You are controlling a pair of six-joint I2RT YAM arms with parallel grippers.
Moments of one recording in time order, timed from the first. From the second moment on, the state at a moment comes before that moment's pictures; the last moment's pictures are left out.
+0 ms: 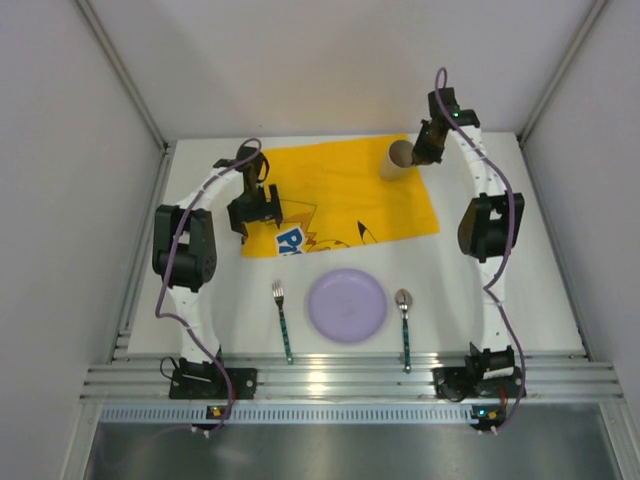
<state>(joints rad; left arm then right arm) -0.18 2.06 1.63 -0.89 -0.02 -0.42 0.13 2.39 2.44 -1.00 -0.02 0.50</state>
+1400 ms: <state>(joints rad) -0.19 2.06 1.62 -0.89 -0.02 -0.42 -0.12 1.77 1.45 -0.50 -0.14 0.58</state>
